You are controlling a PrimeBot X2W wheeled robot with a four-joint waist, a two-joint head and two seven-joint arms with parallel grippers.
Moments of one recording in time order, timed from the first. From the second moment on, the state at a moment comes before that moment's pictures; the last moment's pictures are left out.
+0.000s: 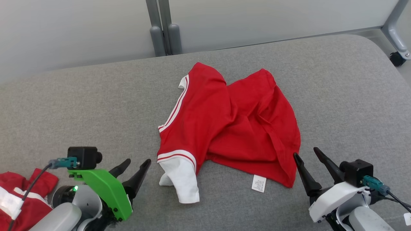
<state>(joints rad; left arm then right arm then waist) -0.33 0.65 -0.79 0.00 -1.19 0.17 0.15 -0.15 -0.31 0.34 0.36 0.48 0.13 -0.26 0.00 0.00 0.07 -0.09</state>
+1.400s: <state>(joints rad) -0.63 0.62 -0.92 0.45 -1.41 -0.07 0.80 -0.18 -0.30 0.35 0.39 0.49 0.13 -0.26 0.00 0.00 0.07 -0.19</state>
